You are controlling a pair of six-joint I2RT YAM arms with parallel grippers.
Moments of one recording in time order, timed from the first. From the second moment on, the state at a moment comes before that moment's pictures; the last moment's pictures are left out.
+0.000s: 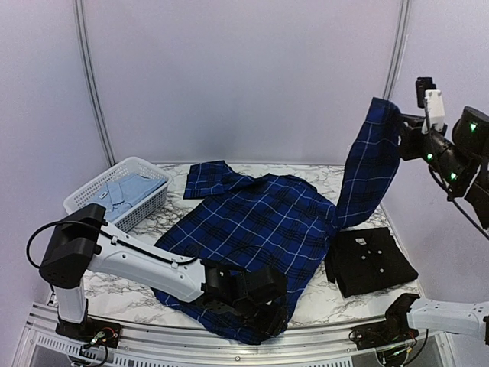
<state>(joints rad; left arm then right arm) -1.44 2.00 1.31 -0.31 0.06 -0.89 0.55 0.82 1.31 -0.48 0.38 -0.12</state>
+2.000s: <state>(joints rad) -0.83 1.81 1.01 -0.27 -0.18 -0.88 0.55 1.89 1.18 -0.34 0.01 0.29</state>
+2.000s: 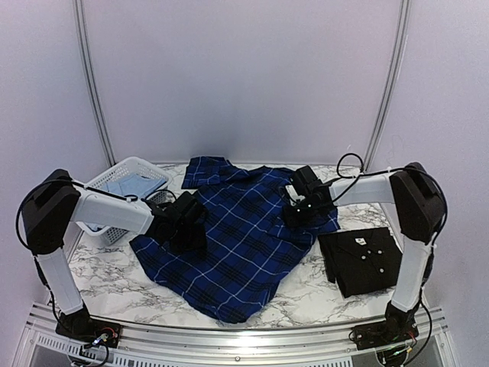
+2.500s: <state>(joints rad) -0.81 1.78 1.13 -0.42 -0.14 -0.72 0.54 2.09 1.49 -0.38 -0.03 0.24</state>
